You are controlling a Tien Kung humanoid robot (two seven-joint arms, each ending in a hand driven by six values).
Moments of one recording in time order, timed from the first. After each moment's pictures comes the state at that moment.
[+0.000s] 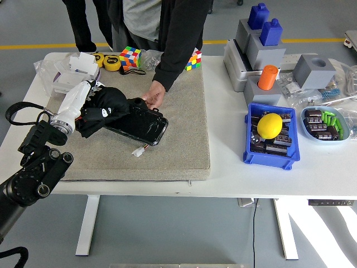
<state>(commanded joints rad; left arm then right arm) -0.52 0.16 -1.19 -0.83 1.84 0.27 -0.07 -0.05 -0.13 1.60 0.25 -1.31 0.02 0.23</state>
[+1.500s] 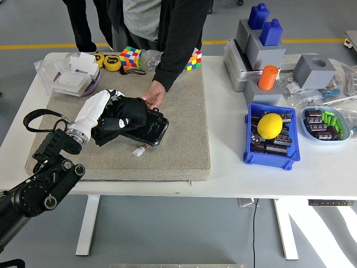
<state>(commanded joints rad) -0.48 0.18 -0.97 -0.97 1.77 0.27 -0.06 -0.06 -0.13 1.58 0.26 -1.30 0.02 0.23</state>
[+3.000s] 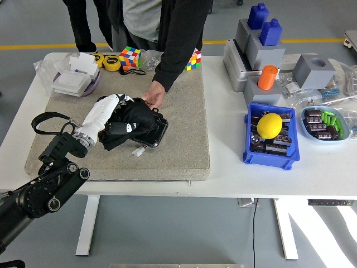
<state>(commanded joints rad) -0.49 0.17 -0.96 -0.91 1.76 0.29 -0.09 -0.06 -0.13 1.58 0.27 -1.29 0.02 0.23</state>
